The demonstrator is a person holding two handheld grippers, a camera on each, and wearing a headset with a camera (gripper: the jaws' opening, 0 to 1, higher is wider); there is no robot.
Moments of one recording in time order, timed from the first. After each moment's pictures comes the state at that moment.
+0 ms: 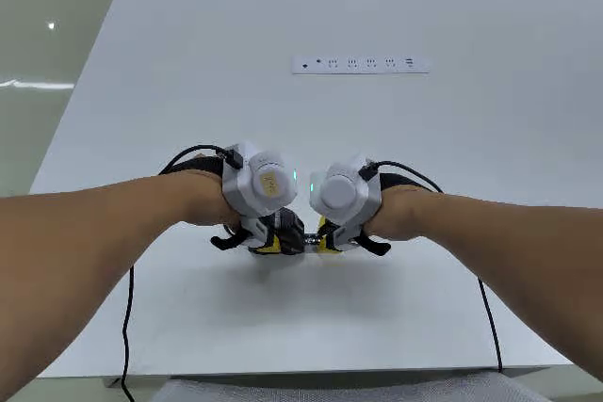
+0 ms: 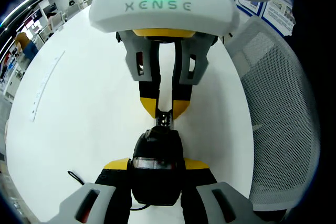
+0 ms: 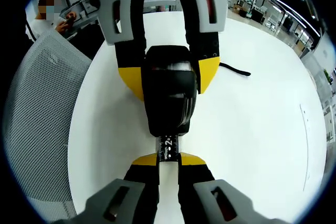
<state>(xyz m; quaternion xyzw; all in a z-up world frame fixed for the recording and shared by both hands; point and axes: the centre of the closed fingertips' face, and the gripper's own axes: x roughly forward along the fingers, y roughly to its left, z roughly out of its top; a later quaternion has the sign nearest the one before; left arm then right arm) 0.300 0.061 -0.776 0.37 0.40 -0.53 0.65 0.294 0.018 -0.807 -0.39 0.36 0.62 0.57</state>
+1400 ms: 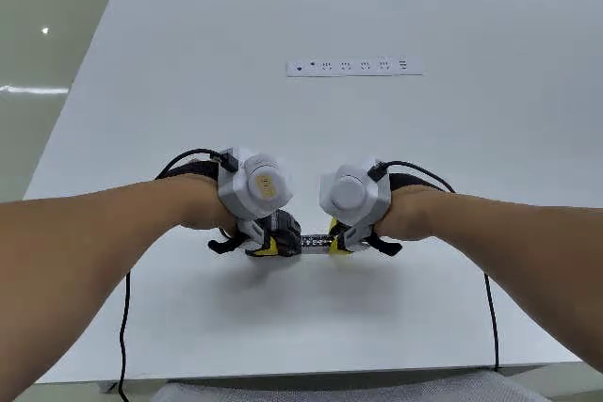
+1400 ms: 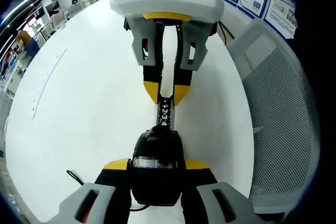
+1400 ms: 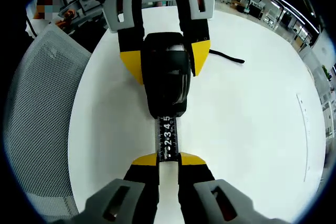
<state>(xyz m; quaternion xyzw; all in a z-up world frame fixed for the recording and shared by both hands) 0.301 0.060 -0.778 0.36 0.41 -0.52 0.65 0.299 -0.009 -0.807 -0.40 0.37 0.61 0.57</state>
